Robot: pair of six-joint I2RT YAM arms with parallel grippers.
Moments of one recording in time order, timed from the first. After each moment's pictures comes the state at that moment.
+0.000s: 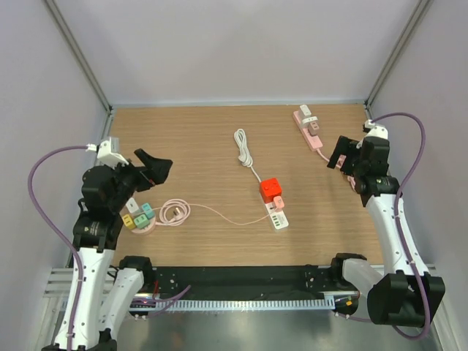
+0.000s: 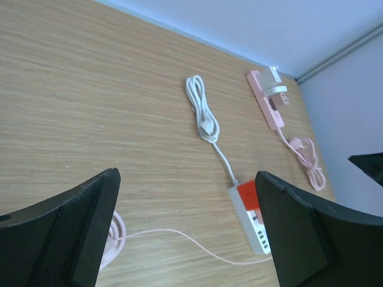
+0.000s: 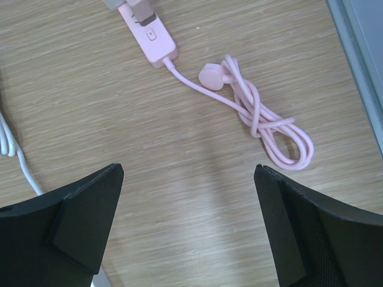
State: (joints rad) left arm -0.07 0.64 0.87 -0.44 0.20 -0.53; right arm -0.09 1.02 0.87 -0.40 0.08 0.20
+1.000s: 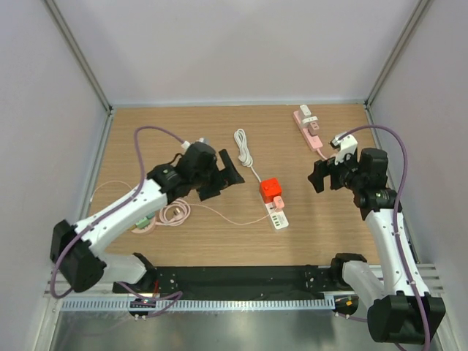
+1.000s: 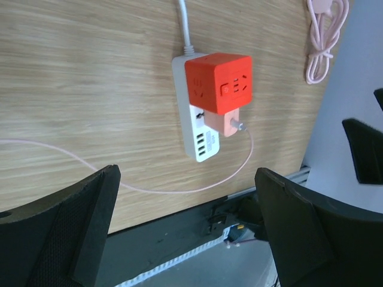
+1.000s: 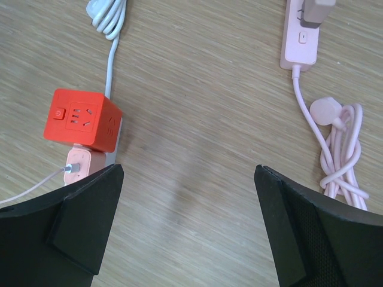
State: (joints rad) left arm -0.72 1.24 1.08 -0.58 0.03 -1.04; right arm -0.06 0.90 0.79 -0.45 -0.45 -0.25
